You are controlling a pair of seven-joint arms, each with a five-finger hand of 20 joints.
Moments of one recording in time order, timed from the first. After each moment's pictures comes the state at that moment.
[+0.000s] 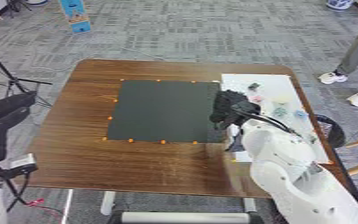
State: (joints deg) left arm 132.9 -54.2 -113.8 -119.0 67.0 17.4 14.6; right arm -83.2 -59.7 61.1 -119.7 -132.3 -21.1 31.3
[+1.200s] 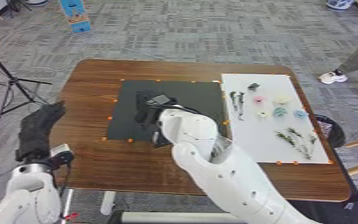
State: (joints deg) left arm 116.2 -51.1 -90.7 -109.2 51.1 31.2 15.8; right arm -67.1 -82.9 44.3 -97.2 -135.4 -22.9 25.2
